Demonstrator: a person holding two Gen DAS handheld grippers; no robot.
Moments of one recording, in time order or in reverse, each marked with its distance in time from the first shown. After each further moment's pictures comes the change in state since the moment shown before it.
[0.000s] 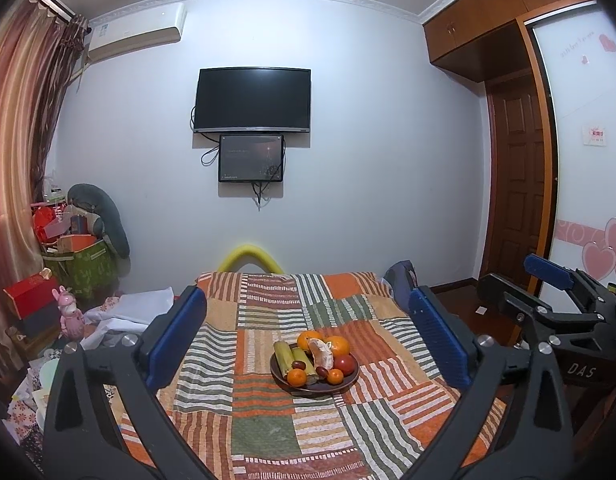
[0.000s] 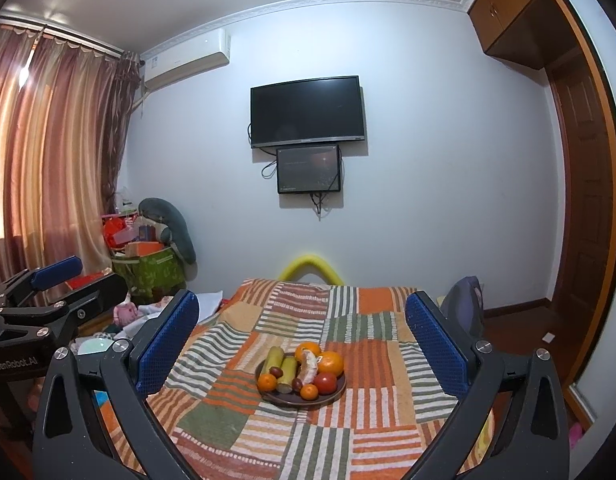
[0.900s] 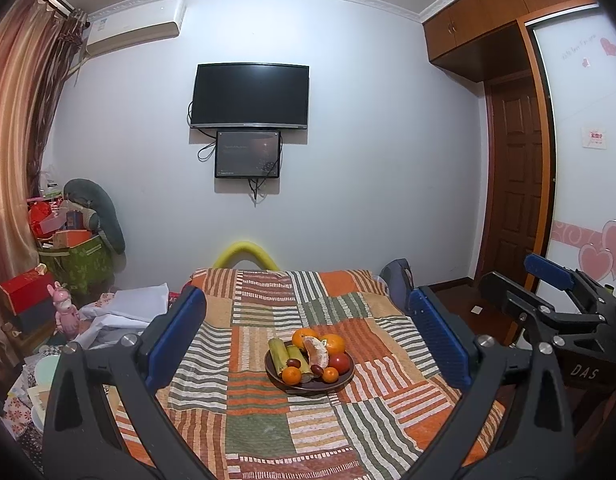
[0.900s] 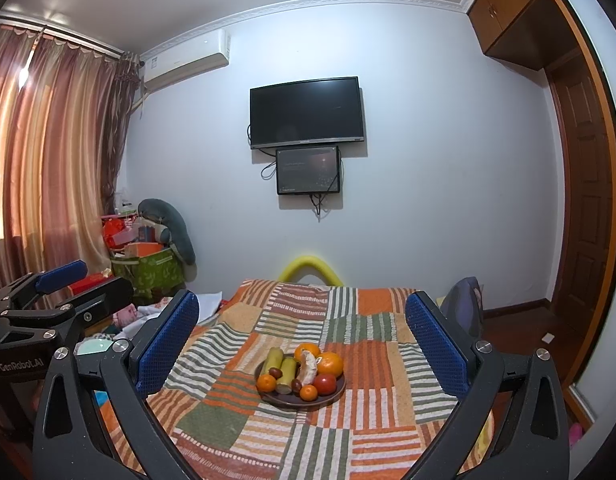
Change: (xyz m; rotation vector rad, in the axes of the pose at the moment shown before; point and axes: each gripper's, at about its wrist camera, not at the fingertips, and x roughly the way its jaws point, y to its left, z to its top) left arm 0.004 0.003 0.000 -0.011 0.013 -0.017; right arm -0.003 -0.001 0.002 0.002 -0.002 -0.002
